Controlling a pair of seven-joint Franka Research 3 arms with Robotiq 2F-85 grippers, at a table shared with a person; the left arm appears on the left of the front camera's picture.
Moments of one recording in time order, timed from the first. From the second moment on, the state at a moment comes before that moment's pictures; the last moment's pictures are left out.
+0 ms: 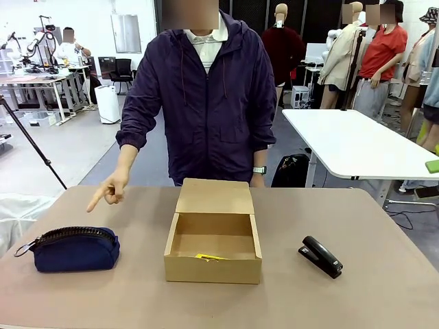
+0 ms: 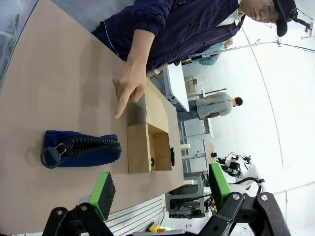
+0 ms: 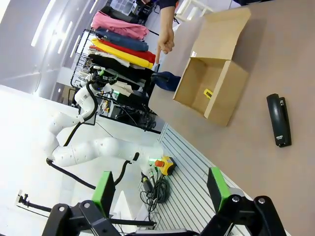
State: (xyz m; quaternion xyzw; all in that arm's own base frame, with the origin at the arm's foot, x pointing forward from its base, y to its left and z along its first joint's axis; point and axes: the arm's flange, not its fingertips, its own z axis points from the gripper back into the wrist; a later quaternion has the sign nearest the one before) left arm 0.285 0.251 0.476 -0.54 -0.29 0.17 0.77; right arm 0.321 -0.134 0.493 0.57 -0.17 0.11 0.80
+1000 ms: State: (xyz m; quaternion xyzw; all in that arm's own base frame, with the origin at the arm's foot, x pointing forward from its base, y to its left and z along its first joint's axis) left arm 0.482 0.019 0.510 0.02 -0.06 -0.13 0.99; right arm 0.321 -0.134 0.492 0.57 -0.17 0.11 0.80
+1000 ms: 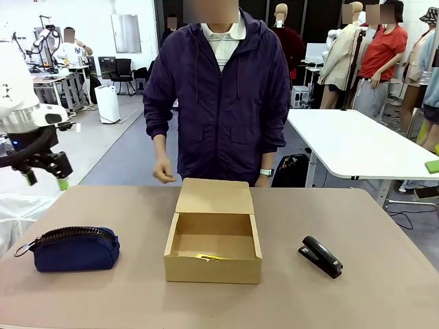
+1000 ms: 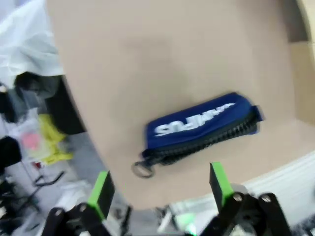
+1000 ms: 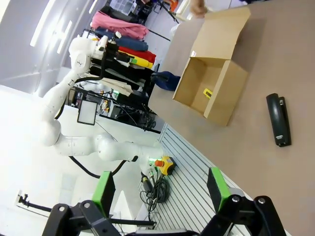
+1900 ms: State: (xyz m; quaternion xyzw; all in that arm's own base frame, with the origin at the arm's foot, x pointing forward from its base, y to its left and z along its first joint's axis) left arm 0.479 -0.014 0.497 -0.05 -0.07 -0.34 0.94; right arm 0.321 -0.134 0.492 0.57 -0.17 0.11 0.80
